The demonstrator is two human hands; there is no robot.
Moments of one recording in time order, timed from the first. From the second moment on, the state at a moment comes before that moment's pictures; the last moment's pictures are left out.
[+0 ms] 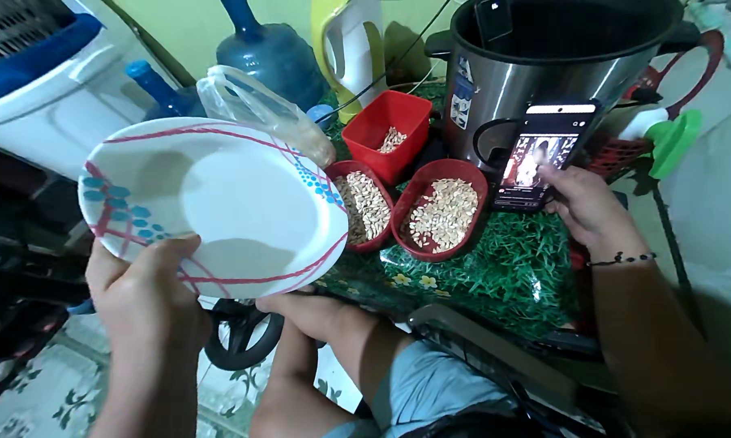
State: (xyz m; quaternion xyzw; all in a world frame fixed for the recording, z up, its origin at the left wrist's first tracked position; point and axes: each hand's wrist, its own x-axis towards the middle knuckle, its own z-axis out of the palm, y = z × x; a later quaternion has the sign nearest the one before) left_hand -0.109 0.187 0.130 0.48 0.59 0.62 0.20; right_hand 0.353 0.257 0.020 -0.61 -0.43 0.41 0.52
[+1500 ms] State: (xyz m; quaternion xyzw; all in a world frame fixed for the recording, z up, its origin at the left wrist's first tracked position) left_hand -0.072 0.071 0.090 0.27 0.58 0.66 0.39; right_hand 0.365 0.247 -0.003 -0.50 -0.45 0.42 0.61
